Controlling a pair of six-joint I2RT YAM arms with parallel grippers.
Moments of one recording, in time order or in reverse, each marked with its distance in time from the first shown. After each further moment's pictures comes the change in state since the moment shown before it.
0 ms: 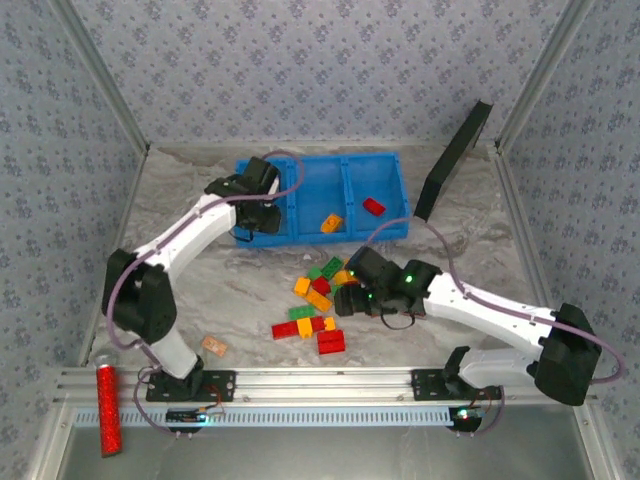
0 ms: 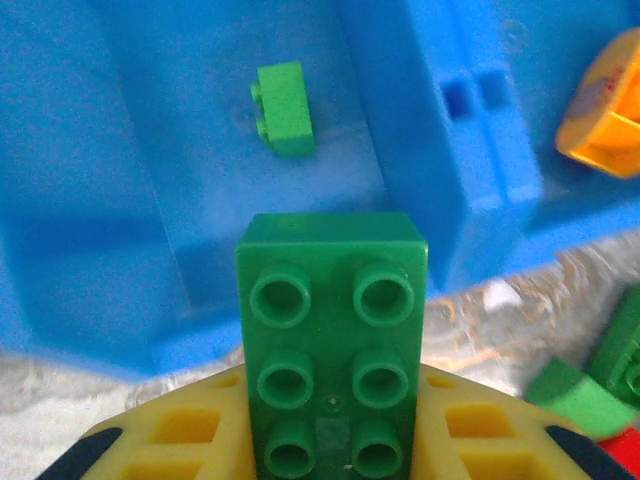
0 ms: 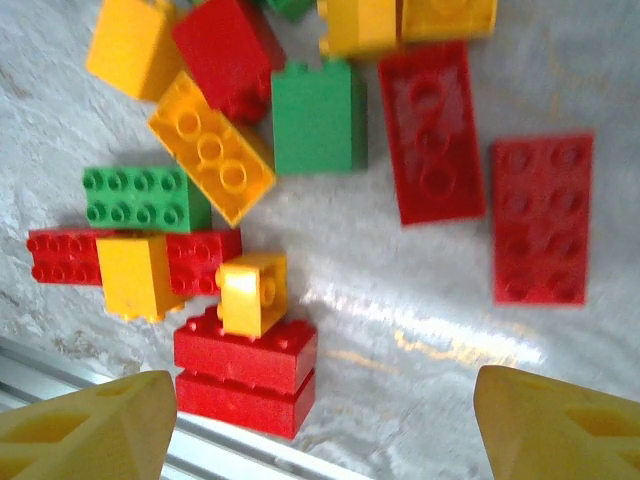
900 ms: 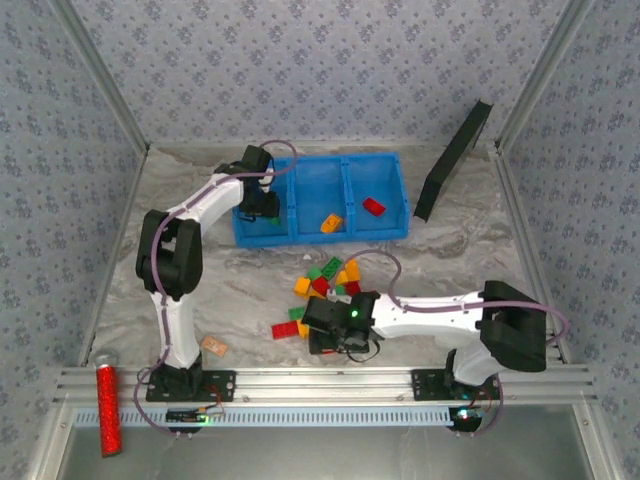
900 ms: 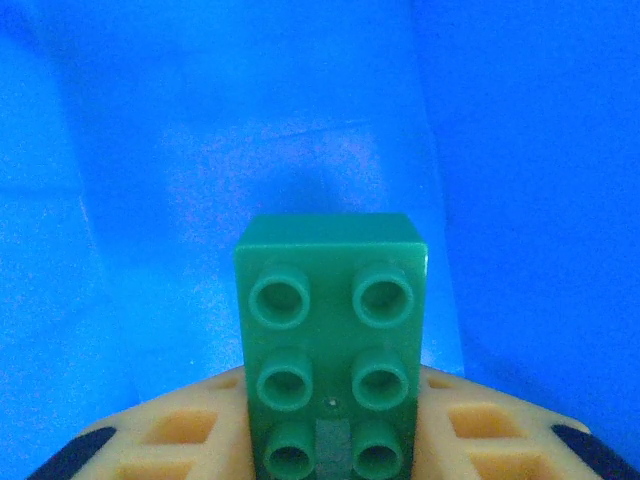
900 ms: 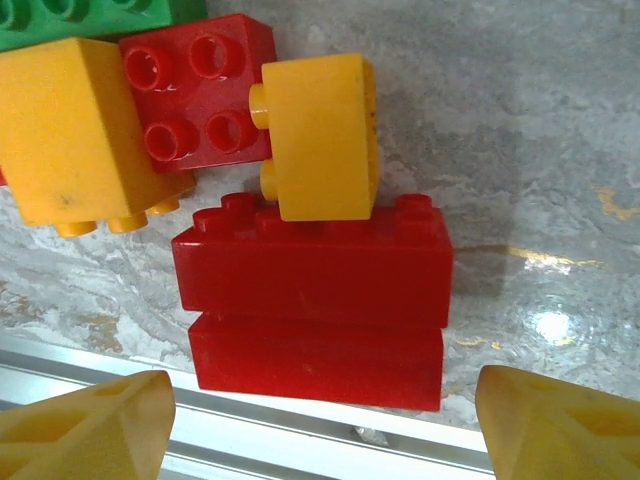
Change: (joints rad) left arm 0.138 0.317 0.179 0.091 0.116 -0.002; right arm 0.312 0.307 0.050 0.071 0.031 0.349
